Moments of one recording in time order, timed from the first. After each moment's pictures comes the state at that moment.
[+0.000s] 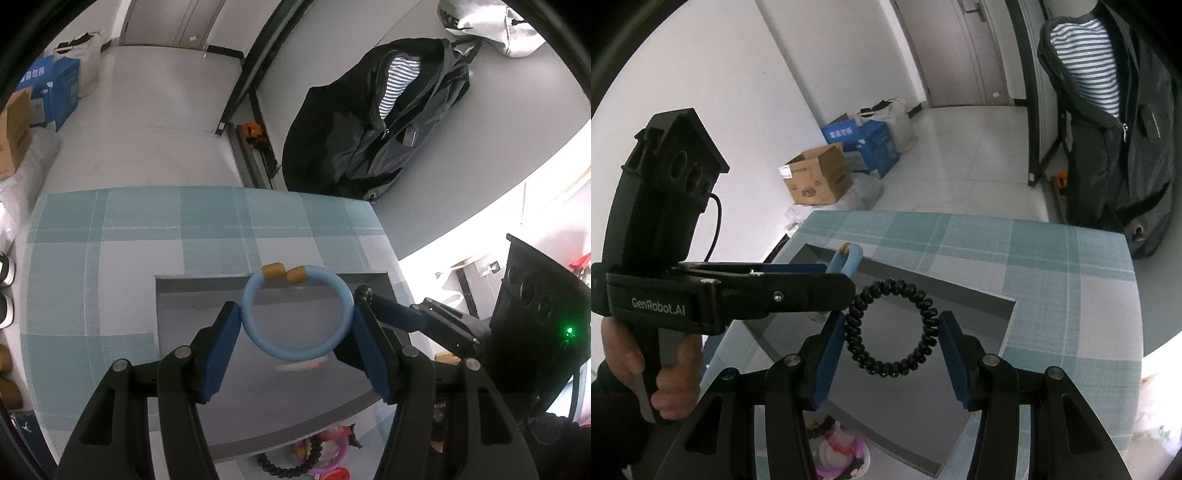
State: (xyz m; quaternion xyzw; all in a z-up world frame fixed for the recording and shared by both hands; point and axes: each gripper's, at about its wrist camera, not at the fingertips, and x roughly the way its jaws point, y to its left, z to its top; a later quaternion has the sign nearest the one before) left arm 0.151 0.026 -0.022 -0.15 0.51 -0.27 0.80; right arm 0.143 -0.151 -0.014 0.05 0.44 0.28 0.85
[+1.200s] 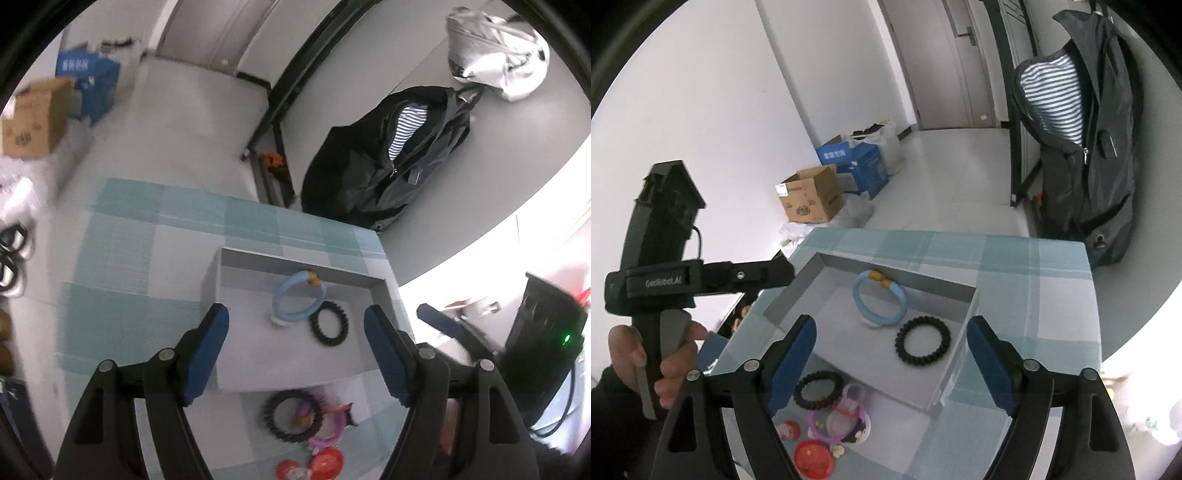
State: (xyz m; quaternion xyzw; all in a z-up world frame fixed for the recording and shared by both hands) left arm 0.106 0.063 -0.005 -0.19 0.46 -0.21 0.84; right arm 0.106 -0.174 0.016 0.04 0.40 0.26 0.88
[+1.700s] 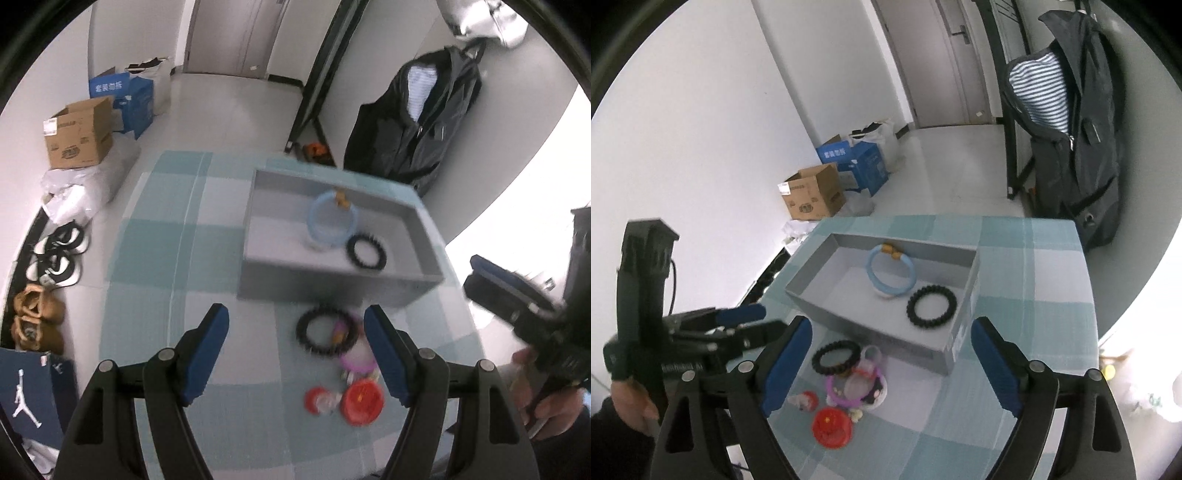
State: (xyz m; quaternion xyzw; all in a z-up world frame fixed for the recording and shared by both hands) left arm 0.036 0.041 -0.023 -0.10 0.48 -0.12 0.87; right arm 0.068 -0.182 0.020 0.05 0.41 0.25 0.88
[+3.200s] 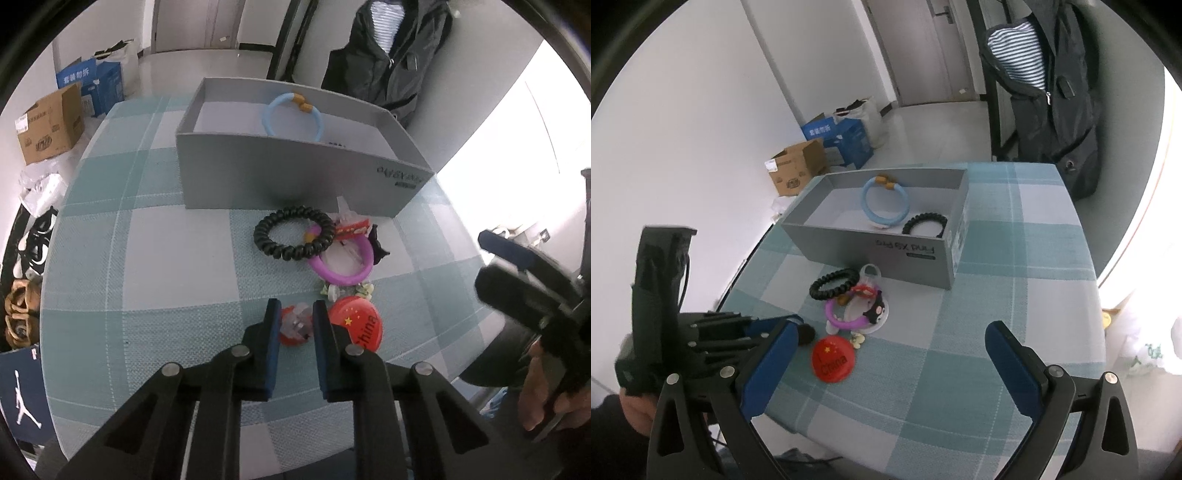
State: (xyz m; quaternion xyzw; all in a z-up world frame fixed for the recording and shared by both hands) left arm 0.017 0.023 -0.054 -0.07 0.52 -0.17 0.83; right arm 0.019 -0.183 -0.006 0.05 0.45 0.22 0.86
